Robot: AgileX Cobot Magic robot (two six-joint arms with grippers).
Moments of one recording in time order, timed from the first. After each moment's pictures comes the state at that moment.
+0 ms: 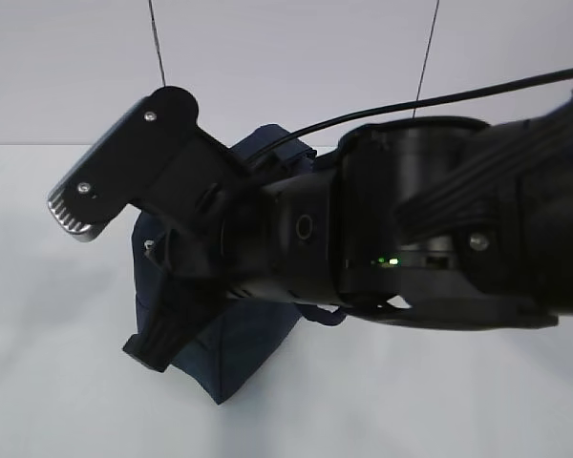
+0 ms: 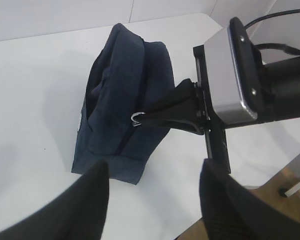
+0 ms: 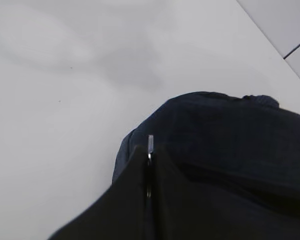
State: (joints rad) left arm -0.55 0.54 -0.72 -0.32 0.77 0.04; right arm 0.98 1.65 -1.11 -0.78 0.26 0.51
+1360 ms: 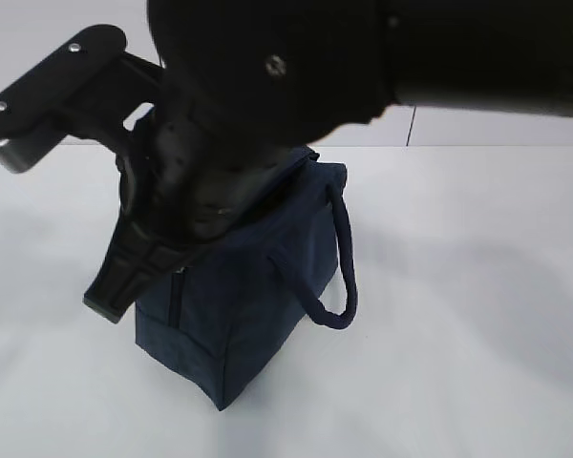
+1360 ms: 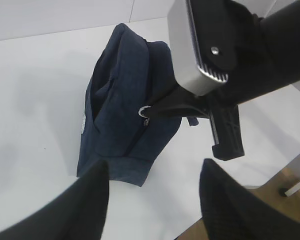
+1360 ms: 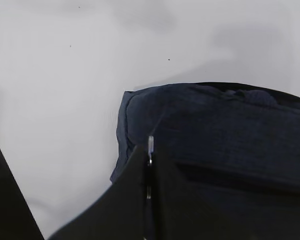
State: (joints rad) left arm -0.55 0.54 -0.72 -0.32 0.77 0.04; right arm 0.98 1.77 -1.55 -0.21 0.87 -0.05
